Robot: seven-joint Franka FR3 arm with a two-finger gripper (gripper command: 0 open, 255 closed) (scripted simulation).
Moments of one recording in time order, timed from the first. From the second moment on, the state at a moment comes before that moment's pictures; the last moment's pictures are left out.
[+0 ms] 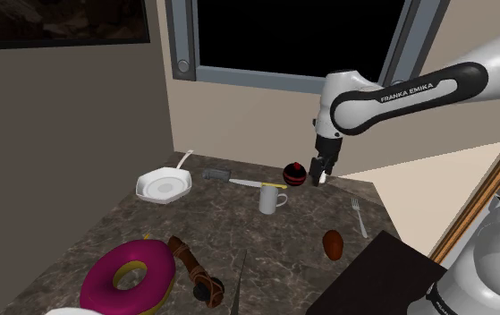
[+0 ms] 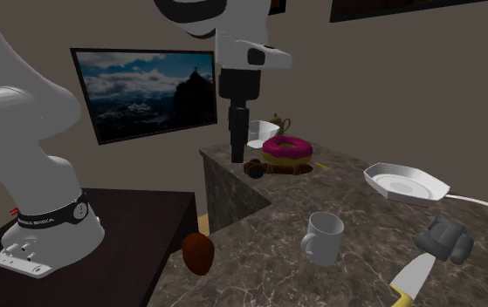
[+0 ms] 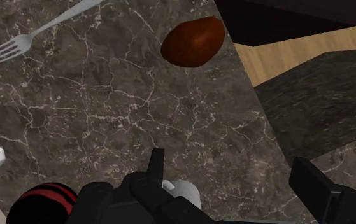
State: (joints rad) arm 0.02 -0.31 0.05 -2.42 -0.01 2.06 -0.07
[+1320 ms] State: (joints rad) arm 0.05 0.42 0.07 -1.97 -0.06 2.46 0.01
